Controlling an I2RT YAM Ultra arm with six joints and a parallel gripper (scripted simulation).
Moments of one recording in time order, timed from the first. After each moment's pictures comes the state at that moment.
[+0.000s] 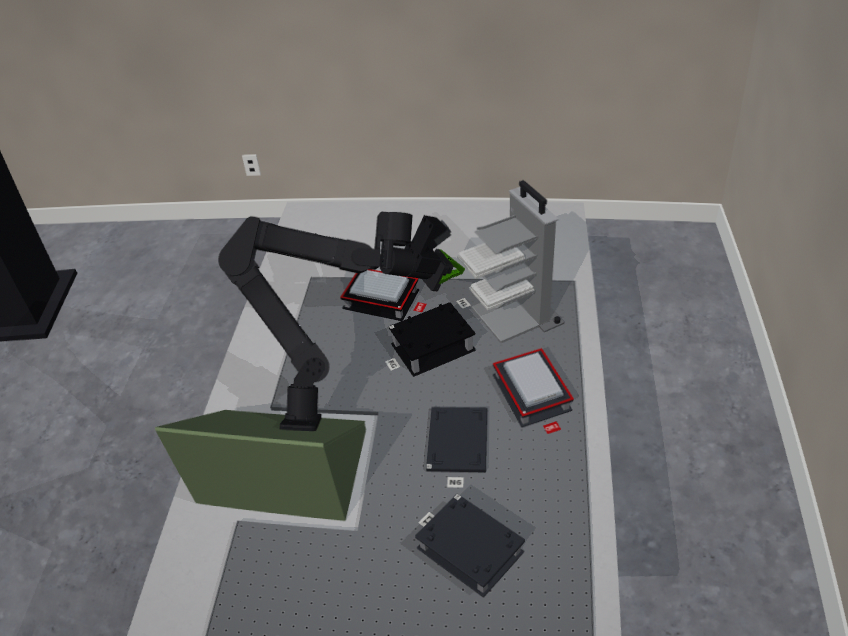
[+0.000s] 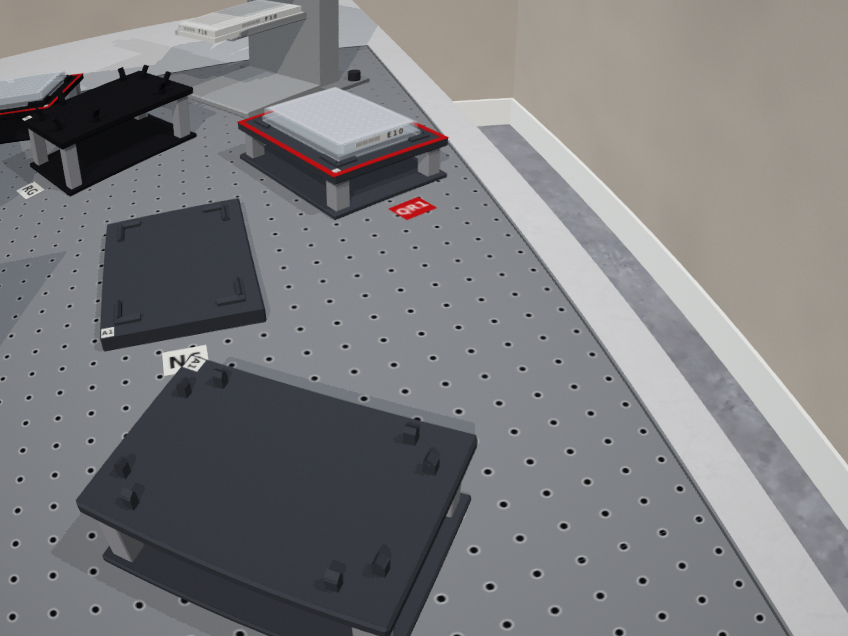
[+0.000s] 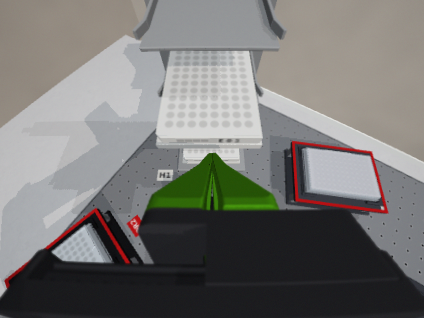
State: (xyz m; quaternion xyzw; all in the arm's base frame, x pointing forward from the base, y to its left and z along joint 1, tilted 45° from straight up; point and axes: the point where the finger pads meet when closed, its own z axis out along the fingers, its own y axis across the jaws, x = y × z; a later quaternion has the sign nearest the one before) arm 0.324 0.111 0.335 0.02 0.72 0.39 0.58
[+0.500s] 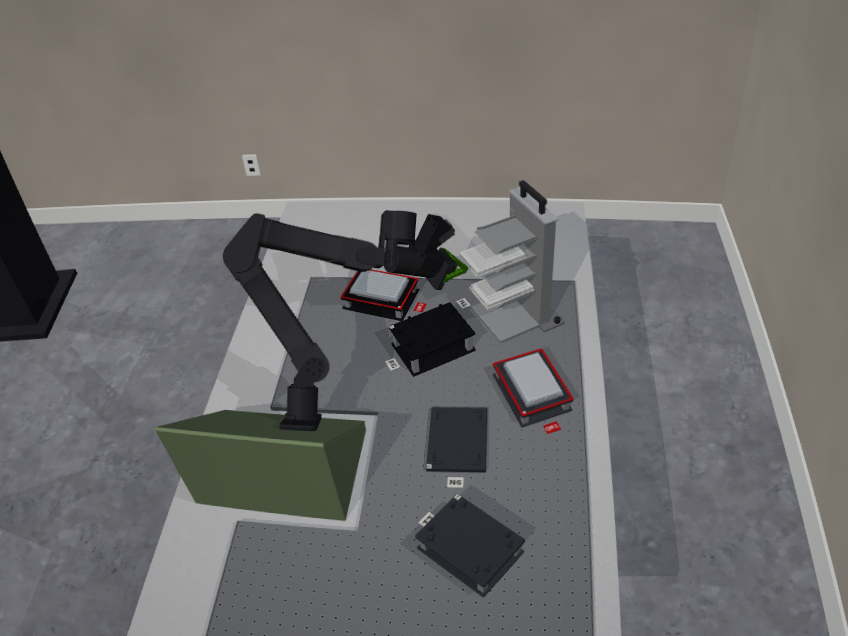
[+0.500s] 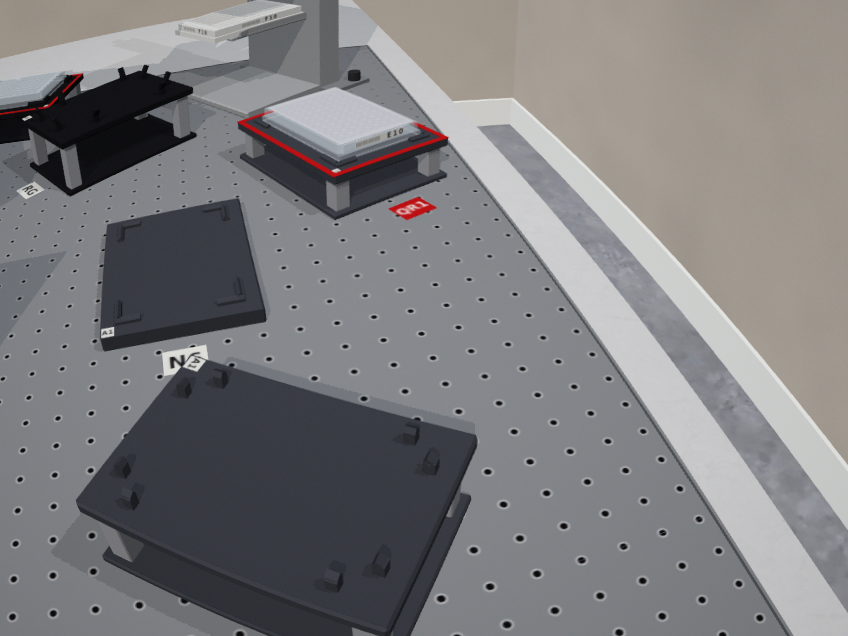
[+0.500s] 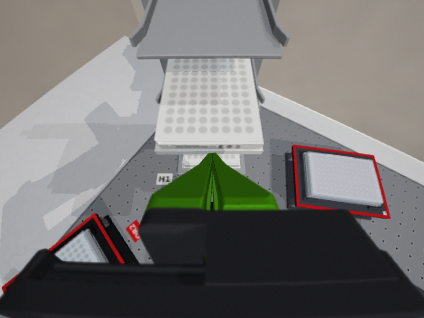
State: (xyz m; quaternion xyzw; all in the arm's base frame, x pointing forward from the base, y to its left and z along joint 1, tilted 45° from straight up) arm 0.333 0.113 0.338 0.02 0.72 0.39 0.58
